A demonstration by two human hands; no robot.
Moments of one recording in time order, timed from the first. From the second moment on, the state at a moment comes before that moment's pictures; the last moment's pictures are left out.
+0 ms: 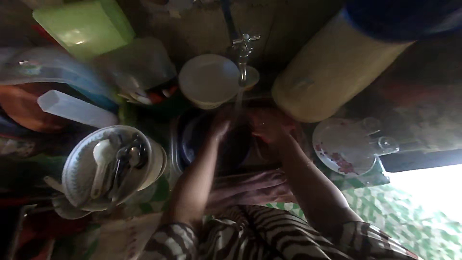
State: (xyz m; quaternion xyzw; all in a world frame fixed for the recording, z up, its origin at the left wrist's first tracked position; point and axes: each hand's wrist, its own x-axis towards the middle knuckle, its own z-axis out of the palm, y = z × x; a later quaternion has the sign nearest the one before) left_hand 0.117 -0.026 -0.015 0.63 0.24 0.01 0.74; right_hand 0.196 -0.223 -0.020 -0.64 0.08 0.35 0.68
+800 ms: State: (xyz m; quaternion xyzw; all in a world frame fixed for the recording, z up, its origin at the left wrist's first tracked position) left_hand 0.091 -0.063 -0.105 0.86 0.34 -0.19 0.33; right_hand 0.164 -0.312 0.024 -0.83 -0.05 0.08 0.55
